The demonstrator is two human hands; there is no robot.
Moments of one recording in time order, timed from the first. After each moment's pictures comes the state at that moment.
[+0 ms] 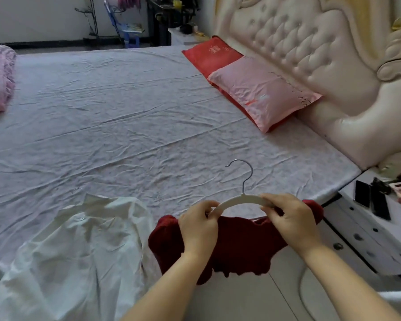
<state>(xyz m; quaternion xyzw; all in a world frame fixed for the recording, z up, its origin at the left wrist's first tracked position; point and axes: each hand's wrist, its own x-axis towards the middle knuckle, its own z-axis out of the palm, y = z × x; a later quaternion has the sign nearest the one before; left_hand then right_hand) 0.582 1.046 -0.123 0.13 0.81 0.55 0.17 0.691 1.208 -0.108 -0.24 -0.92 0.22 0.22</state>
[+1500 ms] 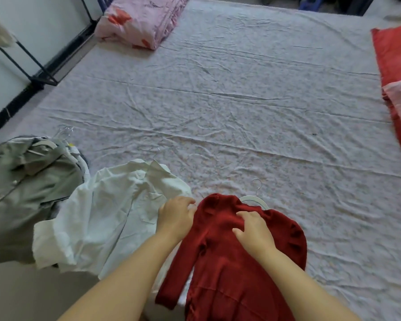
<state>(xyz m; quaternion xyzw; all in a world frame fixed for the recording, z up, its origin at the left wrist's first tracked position) 0.396 1.059 -0.207 -0.10 0.96 0.24 0.14 0.402 1.258 -0.238 -0.02 -0.94 0.24 -0.25</state>
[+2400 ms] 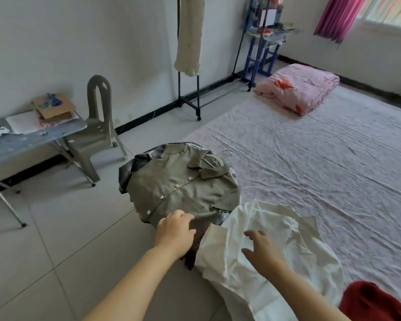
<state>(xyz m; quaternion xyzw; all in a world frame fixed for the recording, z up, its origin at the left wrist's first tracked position) 0.620 0.536 -0.154 -0.26 0.94 0.20 0.08 0.517 0.736 -0.172 0.25 -0.93 0.10 -0.25</state>
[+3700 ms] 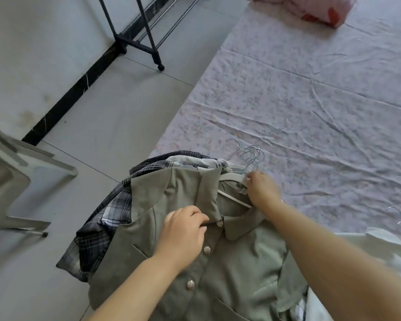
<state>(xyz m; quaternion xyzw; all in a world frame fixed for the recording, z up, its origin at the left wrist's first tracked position) 0.289 0.256 -0.355 -0.06 0.96 0.26 0.12 0.134 0.423 -0.414 0.02 -0.96 0.13 -0.24</state>
